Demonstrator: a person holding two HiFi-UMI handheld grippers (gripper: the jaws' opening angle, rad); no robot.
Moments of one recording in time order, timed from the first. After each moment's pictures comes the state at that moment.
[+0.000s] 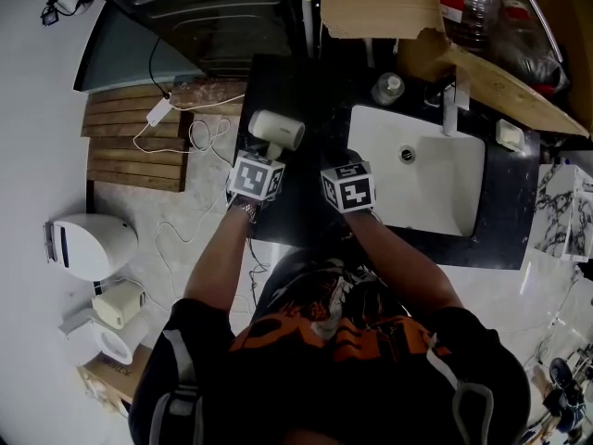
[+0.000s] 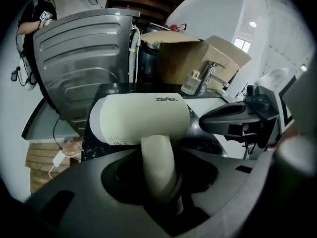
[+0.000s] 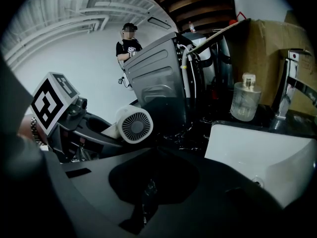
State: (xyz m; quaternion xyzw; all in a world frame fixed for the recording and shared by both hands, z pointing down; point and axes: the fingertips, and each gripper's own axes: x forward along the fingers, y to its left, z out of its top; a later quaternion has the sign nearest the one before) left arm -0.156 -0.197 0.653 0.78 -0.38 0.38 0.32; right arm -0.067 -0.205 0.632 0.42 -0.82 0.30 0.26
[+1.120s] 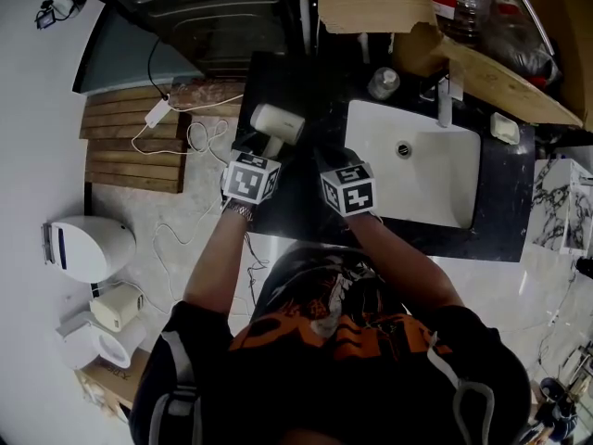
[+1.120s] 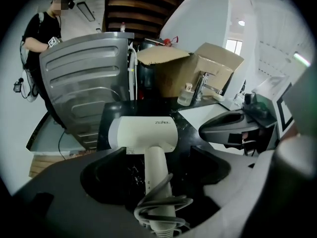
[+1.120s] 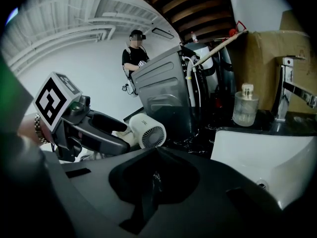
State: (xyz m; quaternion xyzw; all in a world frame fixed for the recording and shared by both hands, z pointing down) left arm -0.160 -0.194 0.614 0.80 -0.40 0.35 0.26; right arm -0.077 -0.186 0.607 0.41 -0.84 0.27 0.21
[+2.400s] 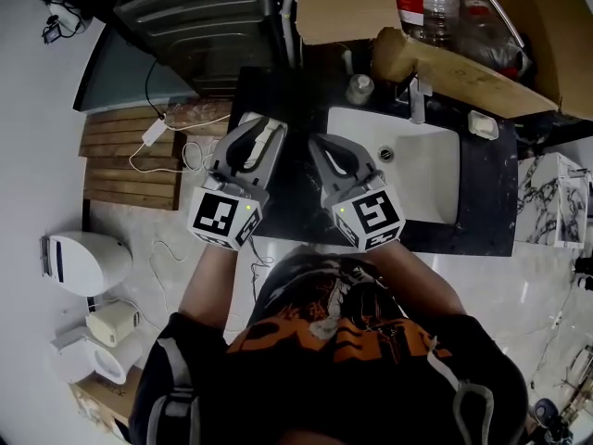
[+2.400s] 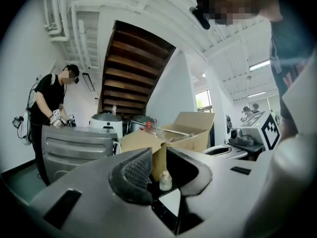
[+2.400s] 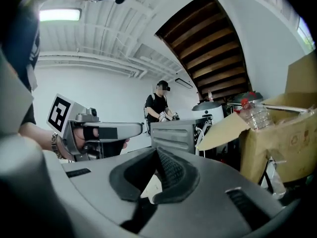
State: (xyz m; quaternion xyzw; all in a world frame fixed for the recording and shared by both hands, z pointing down) left arm -0.100 -0.165 0.358 0.90 -0.43 0.02 0.01; right arm -0.045 -0.150 0.389 0.41 -0.91 0.04 0.04
